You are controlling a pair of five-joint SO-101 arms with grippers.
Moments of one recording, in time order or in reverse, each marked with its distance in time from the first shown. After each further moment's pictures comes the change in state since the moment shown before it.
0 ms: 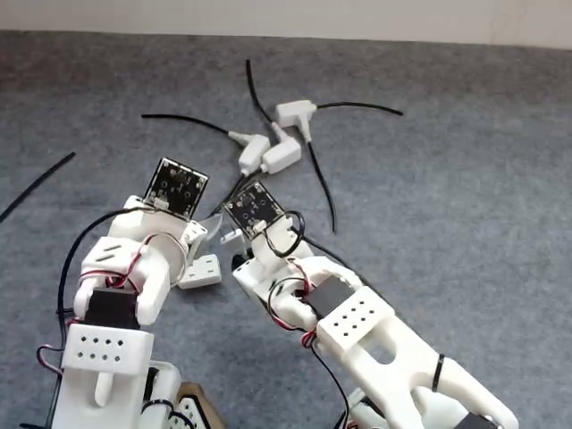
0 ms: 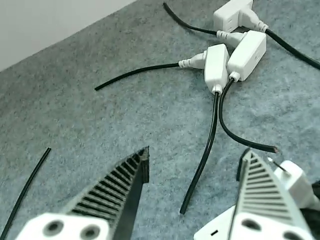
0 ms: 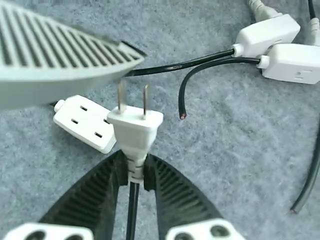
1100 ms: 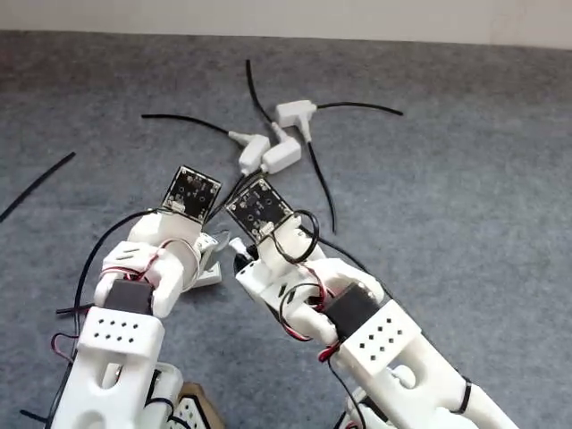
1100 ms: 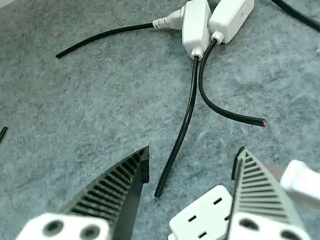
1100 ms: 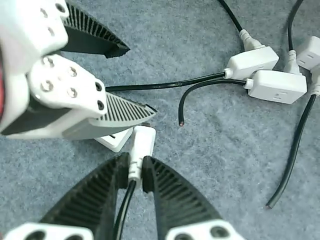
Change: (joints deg) left arm 4.5 8.4 7.1 -7.0 2.3; right arm -1.4 -12.4 -6.6 15.1 1.6
